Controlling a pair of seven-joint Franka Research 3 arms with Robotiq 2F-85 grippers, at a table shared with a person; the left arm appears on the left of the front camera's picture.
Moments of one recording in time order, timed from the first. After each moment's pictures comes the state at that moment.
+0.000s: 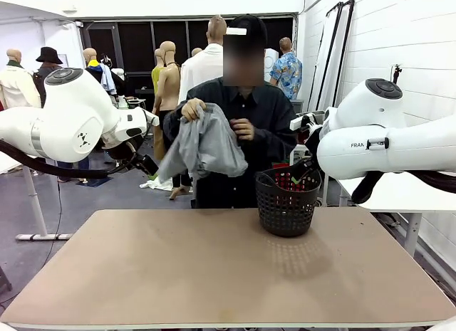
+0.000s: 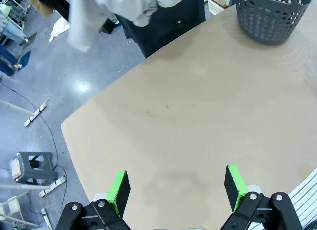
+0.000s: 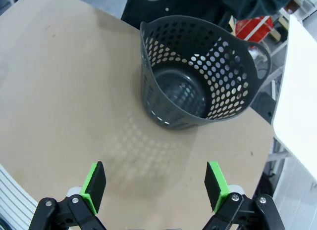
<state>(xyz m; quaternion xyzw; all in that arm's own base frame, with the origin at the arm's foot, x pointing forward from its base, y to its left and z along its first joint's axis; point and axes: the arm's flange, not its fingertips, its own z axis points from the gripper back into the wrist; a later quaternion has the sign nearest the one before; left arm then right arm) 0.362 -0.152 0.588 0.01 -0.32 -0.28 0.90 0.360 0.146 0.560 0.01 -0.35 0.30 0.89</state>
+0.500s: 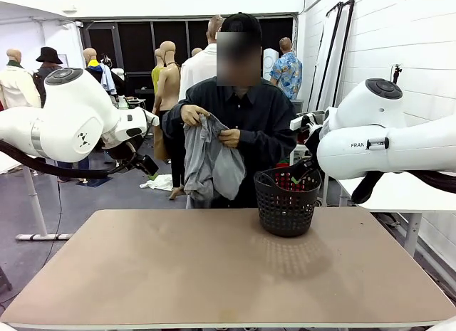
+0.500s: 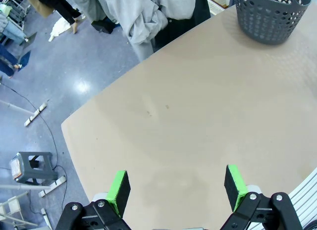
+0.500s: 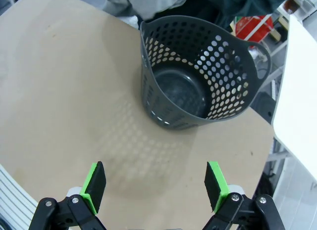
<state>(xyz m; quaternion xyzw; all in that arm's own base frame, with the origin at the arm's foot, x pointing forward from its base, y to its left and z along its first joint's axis) 0.362 -0.152 0.588 0.01 -0.32 -0.28 0.90 0.360 0.146 0.560 0.01 -0.35 0.30 0.89</state>
